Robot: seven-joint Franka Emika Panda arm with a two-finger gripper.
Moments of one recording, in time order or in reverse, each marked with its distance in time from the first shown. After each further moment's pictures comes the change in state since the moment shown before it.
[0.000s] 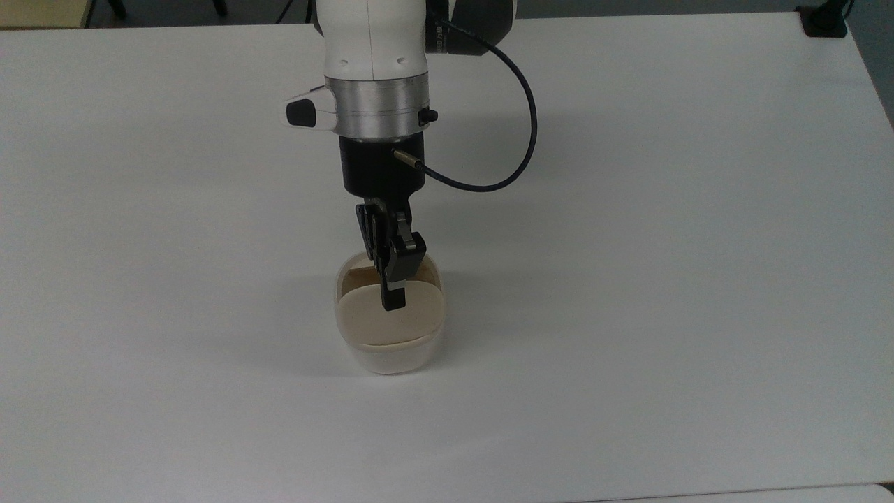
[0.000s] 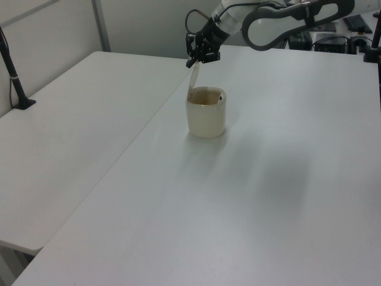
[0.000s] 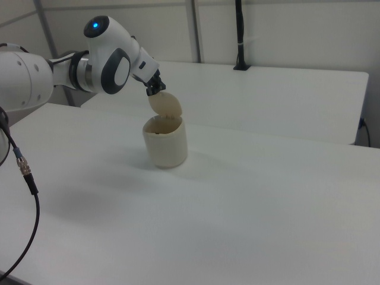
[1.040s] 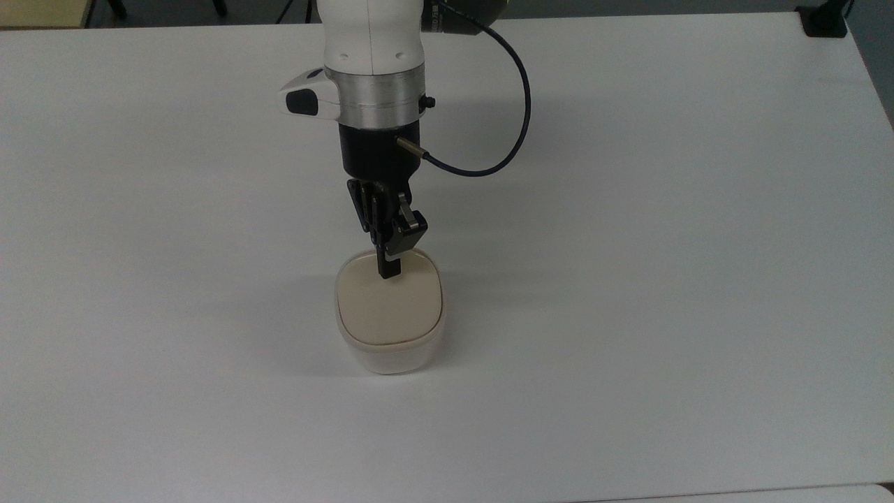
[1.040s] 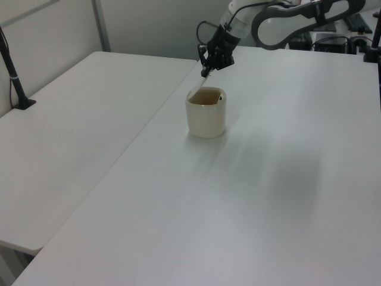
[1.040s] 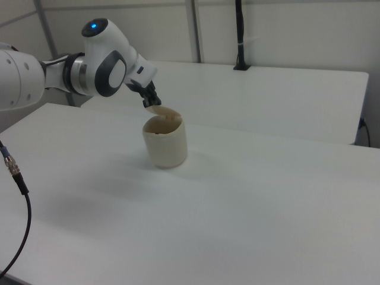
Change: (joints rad) arm -0.004 -0.083 0.000 -0.115 -0.023 -0.119 -0.122
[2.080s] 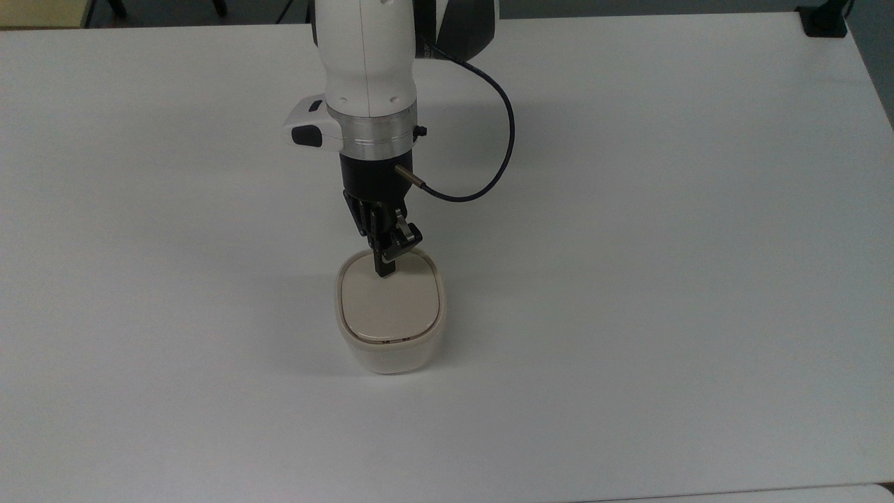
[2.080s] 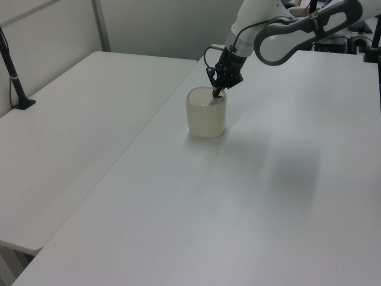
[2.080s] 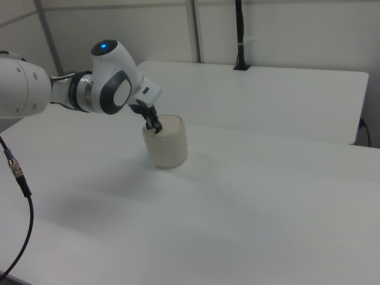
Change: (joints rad) arm -0.011 0.012 0.000 -0.099 -0.001 -0.010 -0.084
